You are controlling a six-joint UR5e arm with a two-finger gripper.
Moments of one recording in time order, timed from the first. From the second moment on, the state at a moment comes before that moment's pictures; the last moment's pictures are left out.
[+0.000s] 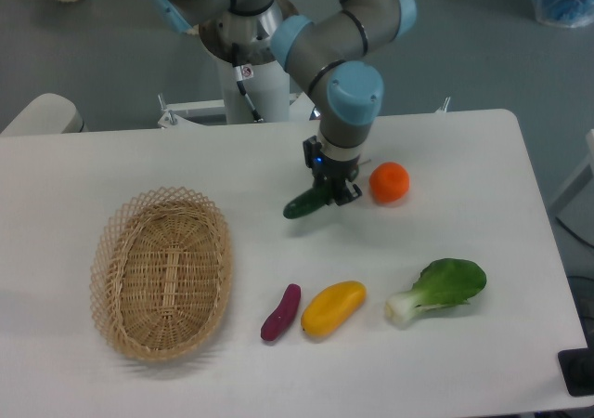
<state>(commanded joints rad) 2.62 -1.84 -1.89 -0.98 1.52 1.59</state>
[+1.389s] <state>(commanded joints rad) 2.57 -2.22 -1.26 -1.16 1.53 1.60</state>
